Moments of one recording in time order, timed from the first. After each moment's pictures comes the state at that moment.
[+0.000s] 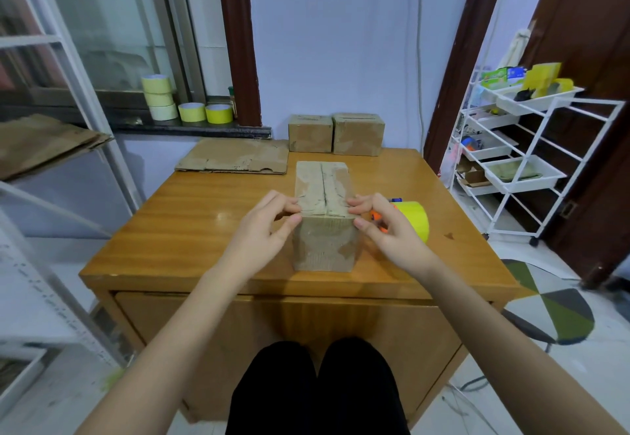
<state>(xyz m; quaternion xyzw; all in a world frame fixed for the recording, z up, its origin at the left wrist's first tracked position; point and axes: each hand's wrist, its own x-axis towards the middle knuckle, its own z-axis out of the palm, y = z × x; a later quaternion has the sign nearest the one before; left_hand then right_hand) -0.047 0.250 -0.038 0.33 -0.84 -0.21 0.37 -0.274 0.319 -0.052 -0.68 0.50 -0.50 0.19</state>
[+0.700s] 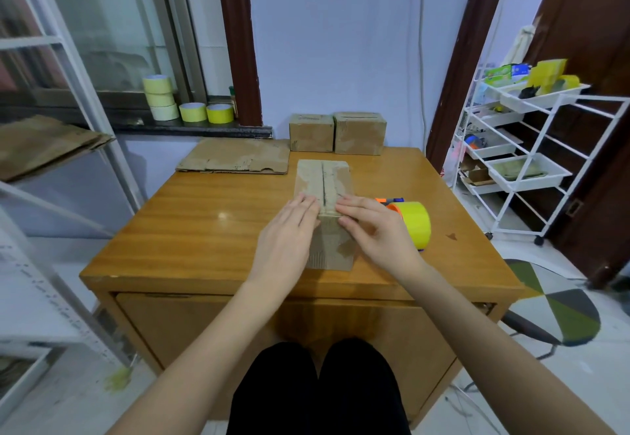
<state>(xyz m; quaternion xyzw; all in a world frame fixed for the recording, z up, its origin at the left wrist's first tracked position) -0.085 0.262 -0.062 0.33 -0.87 0.12 0.36 -0.263 0.306 -0.060 -0.71 0.52 -0.47 -0.03</state>
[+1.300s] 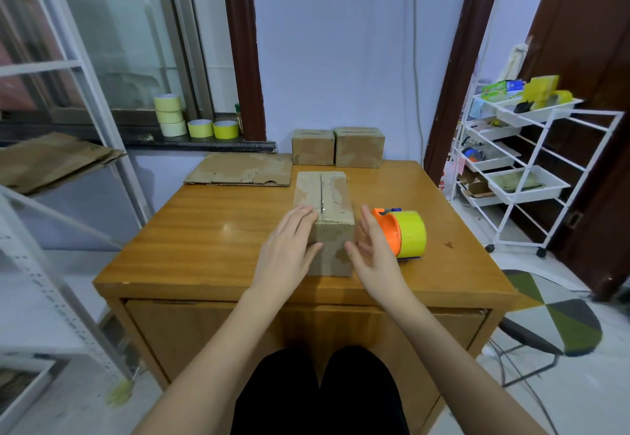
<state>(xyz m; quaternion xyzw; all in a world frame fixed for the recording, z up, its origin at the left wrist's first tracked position) -0.079 0.267 -0.062 0.36 -0.87 0.04 0.34 -0.244 0.325 -0.092 -0.60 0.56 -0.54 0.19</state>
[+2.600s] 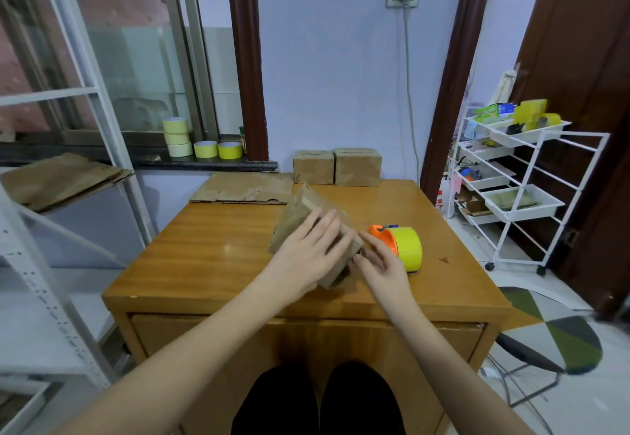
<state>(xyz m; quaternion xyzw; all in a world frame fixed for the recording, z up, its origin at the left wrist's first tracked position) -0.078 0.279 -0.020 0.18 -0.90 0.38 0.13 -0.240 0.346 -0.071 -0.51 0.53 -0.63 0.26</state>
